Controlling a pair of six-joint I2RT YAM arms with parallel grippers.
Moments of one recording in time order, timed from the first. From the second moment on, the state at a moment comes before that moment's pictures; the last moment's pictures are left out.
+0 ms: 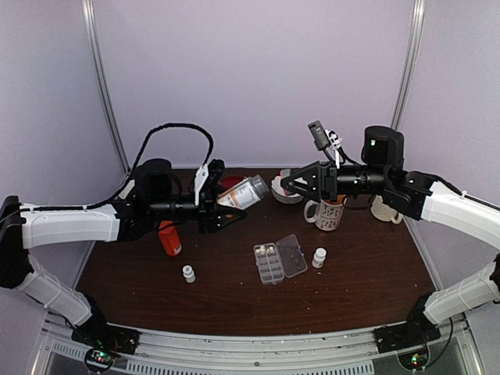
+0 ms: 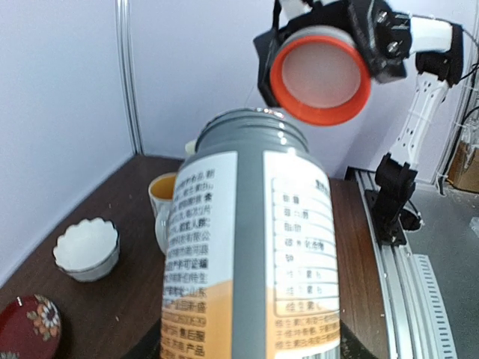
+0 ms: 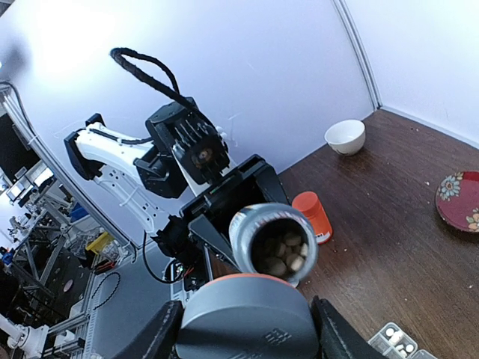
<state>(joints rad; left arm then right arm) -0.78 1.41 0.87 0.36 0.60 0.07 0.70 1.25 1.07 0.01 -0.68 0.39</state>
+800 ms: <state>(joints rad) -0.78 1.46 0.72 1.04 0.73 -0.15 0.71 1.28 1.12 0.05 -0.83 0.36</state>
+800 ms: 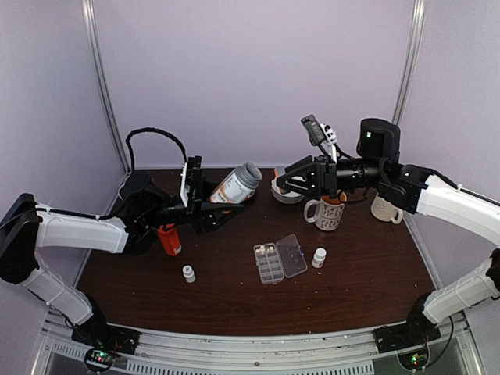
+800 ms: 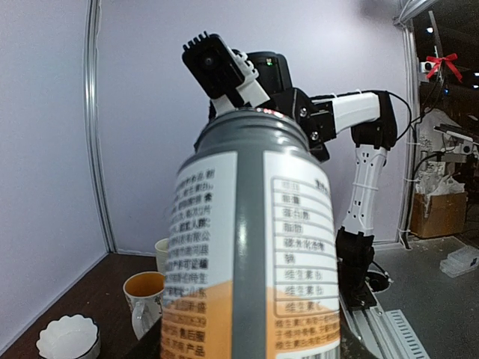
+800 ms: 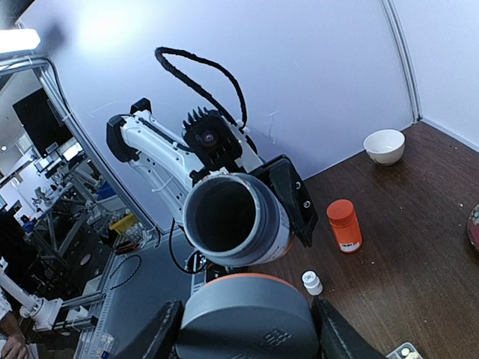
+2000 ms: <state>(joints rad) -0.80 1.50 0.97 0.21 1.00 -0.03 0.86 1.41 1.36 -0.47 -0.63 -0.34</state>
